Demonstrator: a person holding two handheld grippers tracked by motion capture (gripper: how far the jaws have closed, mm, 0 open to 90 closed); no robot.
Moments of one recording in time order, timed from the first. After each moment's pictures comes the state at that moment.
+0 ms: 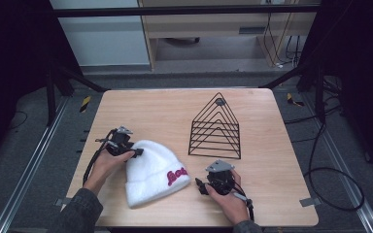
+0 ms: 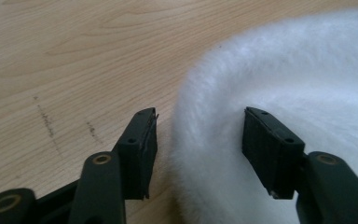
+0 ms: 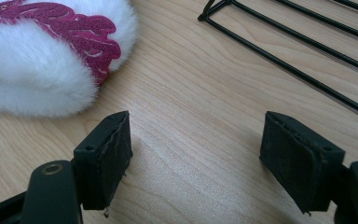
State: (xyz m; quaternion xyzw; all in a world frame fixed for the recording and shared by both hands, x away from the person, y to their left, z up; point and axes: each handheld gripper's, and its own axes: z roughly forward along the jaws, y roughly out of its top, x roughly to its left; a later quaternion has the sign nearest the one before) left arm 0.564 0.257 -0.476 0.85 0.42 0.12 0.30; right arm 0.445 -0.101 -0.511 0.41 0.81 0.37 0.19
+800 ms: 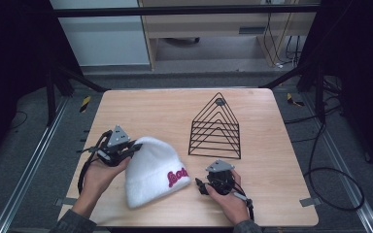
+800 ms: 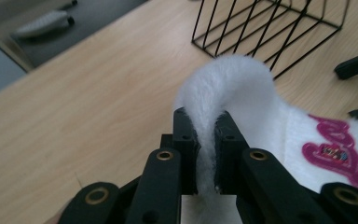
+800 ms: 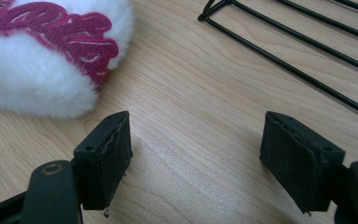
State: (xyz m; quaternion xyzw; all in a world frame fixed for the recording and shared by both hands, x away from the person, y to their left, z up) left arm 0.476 0.229 -0.376 0.84 0.31 0.24 0.37; right arm 0.445 -0.101 -0.511 0.41 0.81 0.37 0.19
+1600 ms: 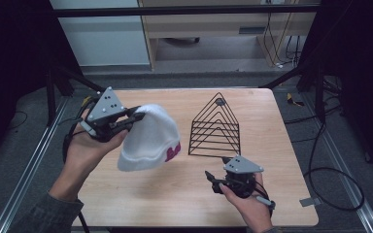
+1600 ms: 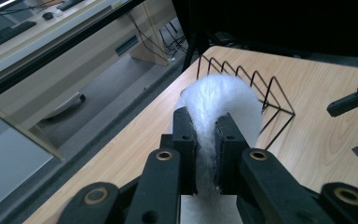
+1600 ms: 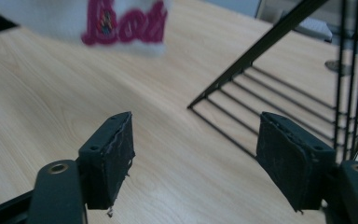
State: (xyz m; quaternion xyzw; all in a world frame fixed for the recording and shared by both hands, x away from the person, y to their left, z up) left arm 0.456 0.198 -0.230 0.82 0.21 0.30 0.44; right arm 0.404 -0.136 -0.416 0.36 0.78 0.46 0.24
